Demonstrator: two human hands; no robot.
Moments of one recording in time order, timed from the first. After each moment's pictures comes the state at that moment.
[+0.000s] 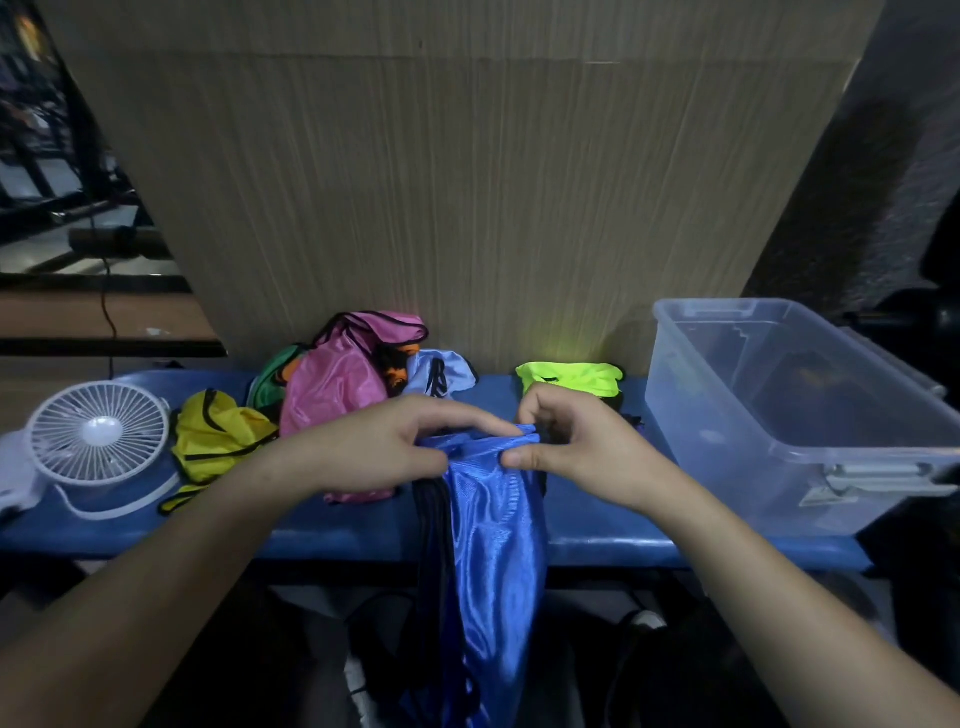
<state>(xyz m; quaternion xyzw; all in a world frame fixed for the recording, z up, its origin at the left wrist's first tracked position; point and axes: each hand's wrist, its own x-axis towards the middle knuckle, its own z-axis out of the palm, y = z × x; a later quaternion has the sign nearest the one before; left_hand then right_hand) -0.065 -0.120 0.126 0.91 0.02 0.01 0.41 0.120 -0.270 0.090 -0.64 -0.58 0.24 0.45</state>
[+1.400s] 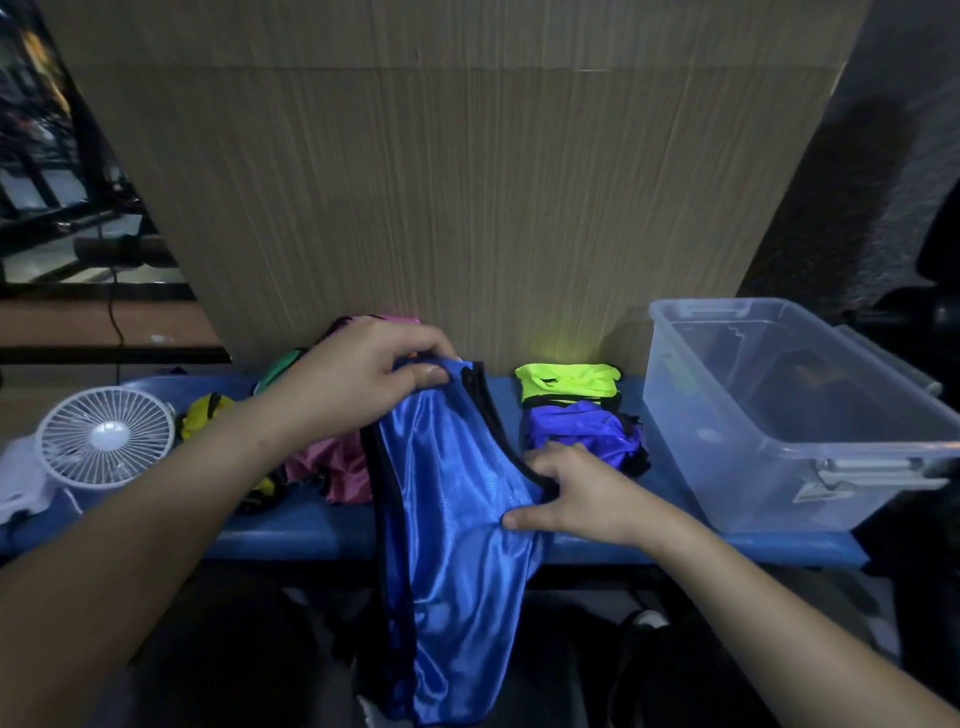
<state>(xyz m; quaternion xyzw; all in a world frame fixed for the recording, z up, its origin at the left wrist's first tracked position) -0.062 -0.101 0.159 0.95 0.10 0.20 0.20 0.126 -0.277 0.045 -0.72 -0.62 0.19 0.25</state>
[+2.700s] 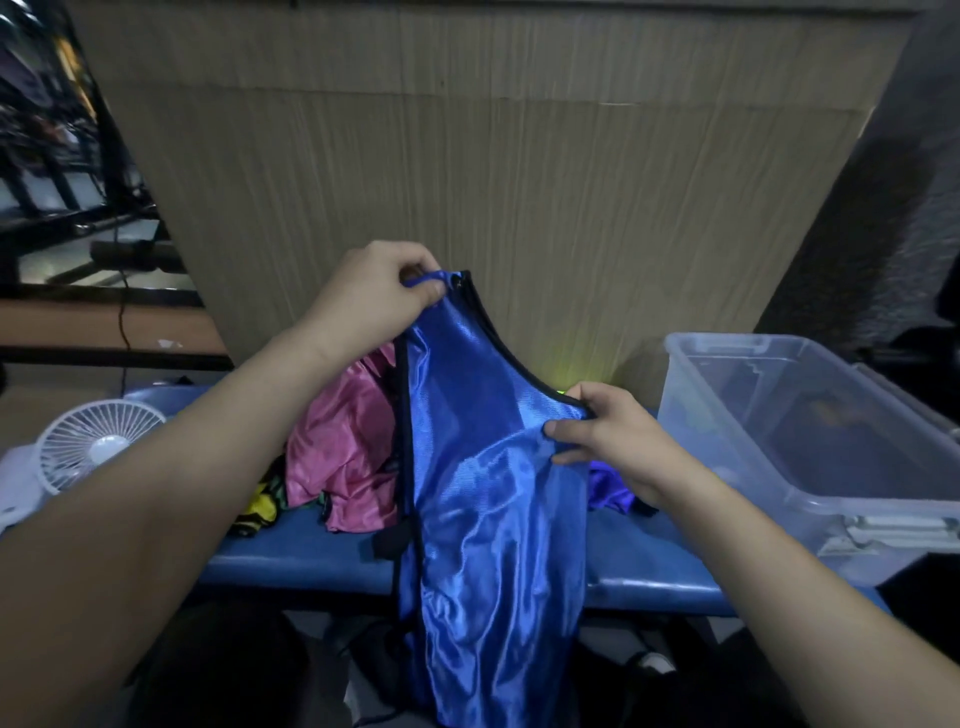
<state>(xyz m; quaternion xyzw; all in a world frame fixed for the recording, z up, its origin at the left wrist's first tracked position) -0.013 -0.045 0.198 0.88 0.25 0.35 0.19 0.169 -0.235 0.089 -0.66 -0.40 0.31 0.55</state>
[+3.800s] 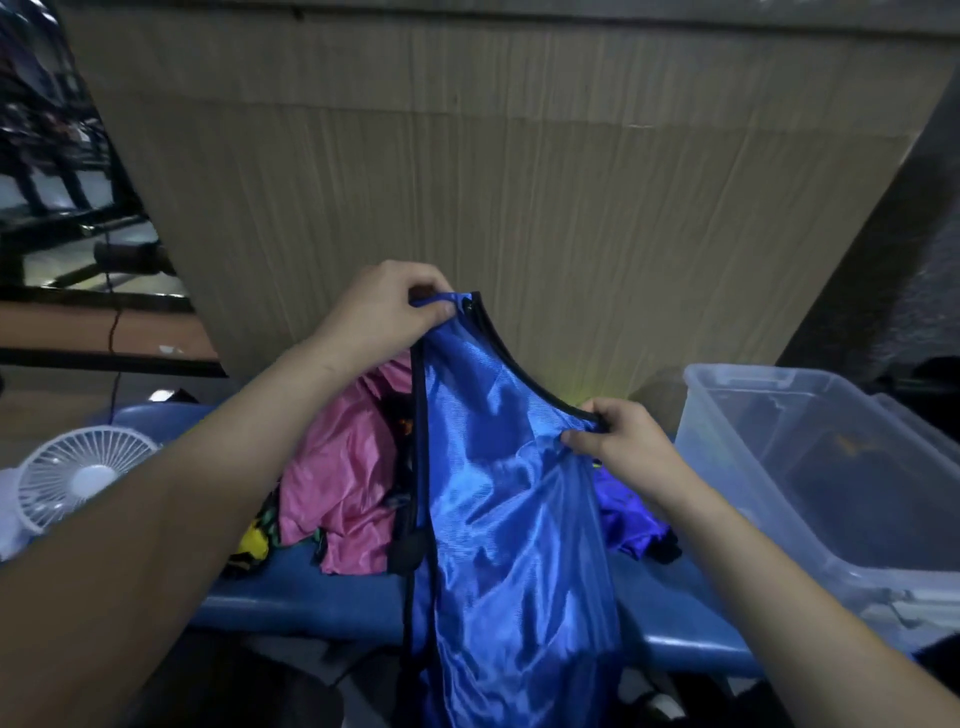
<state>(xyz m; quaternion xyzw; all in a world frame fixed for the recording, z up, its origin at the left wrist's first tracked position) 0.014 0.000 0.196 0.88 0.22 0.35 0.22 0.209 -0.199 0.089 -0.71 -0.42 0.22 0.52</state>
